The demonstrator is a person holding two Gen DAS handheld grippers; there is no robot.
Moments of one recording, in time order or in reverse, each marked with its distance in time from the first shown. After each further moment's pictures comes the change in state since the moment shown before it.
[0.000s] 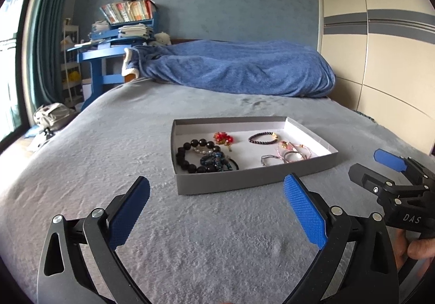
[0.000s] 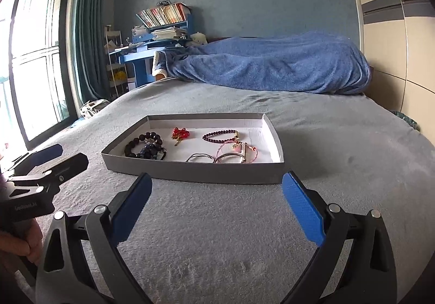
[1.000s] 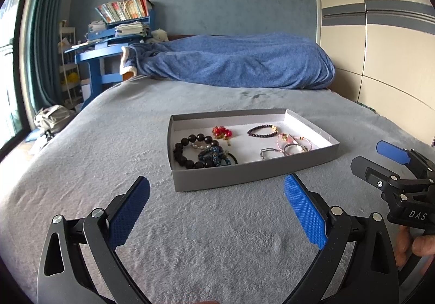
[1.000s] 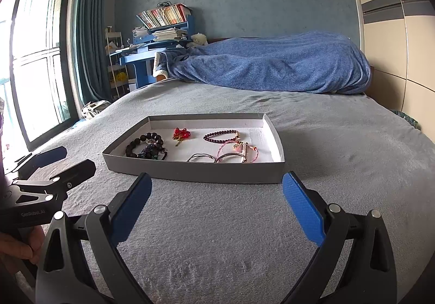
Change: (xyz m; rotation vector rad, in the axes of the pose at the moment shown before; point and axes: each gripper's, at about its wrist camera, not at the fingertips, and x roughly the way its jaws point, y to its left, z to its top) left arm 0.005 -0.004 -0.002 0.023 0.024 0.008; right arm -0.001 0.001 -0.003 0.008 0.000 0.004
